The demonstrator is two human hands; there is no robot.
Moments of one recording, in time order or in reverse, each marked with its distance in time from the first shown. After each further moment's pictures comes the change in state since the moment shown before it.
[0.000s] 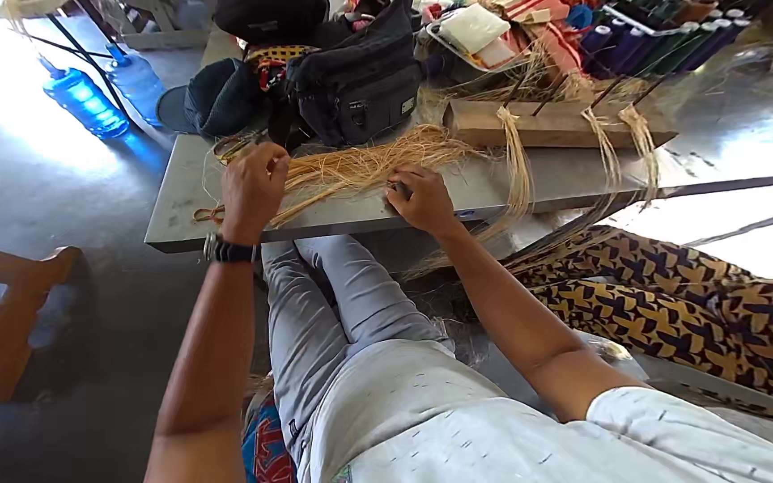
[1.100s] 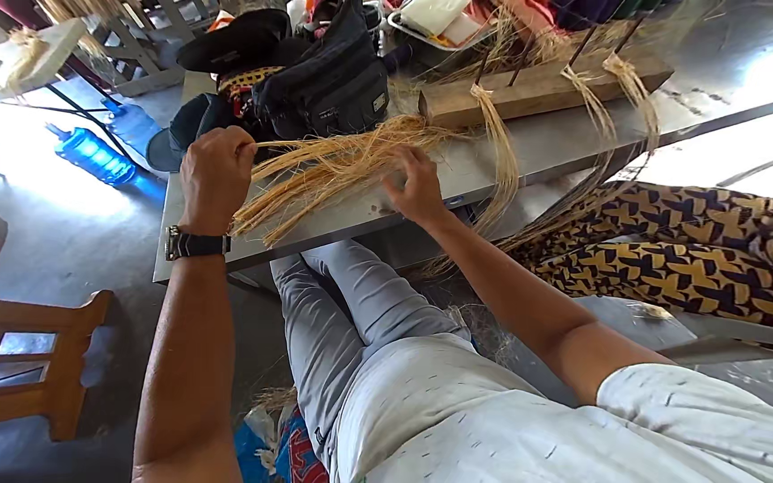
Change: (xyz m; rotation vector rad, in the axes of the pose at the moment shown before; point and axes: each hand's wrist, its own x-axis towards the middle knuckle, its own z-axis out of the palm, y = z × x) left_hand 0.053 0.020 -0.037 0.210 -0.014 0.176; right_hand -0.001 -0.004 -0.009 0.151 0.230 0.150
